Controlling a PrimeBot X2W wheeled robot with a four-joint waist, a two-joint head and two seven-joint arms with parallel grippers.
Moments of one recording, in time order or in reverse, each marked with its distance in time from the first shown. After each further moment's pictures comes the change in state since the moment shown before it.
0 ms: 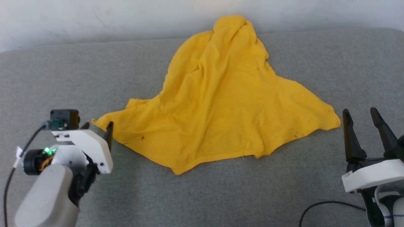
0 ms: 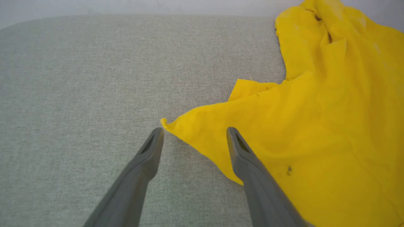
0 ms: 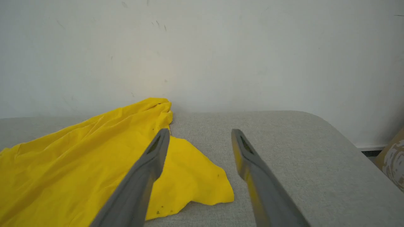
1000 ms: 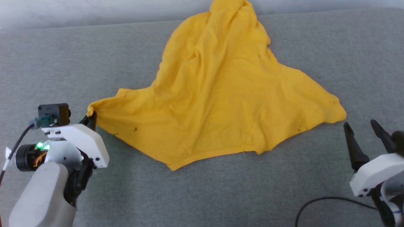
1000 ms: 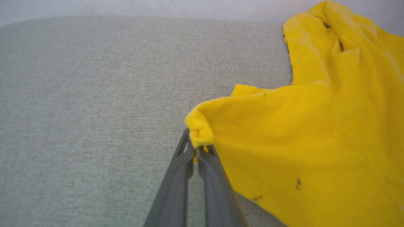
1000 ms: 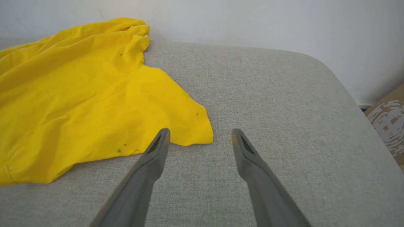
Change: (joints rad) left arm -0.003 0.026 0.018 -0.059 -0.013 0.047 -0.005; right arm -0.004 -0.054 -0.003 0.027 -0.039 0.000 0.187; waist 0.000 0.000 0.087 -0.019
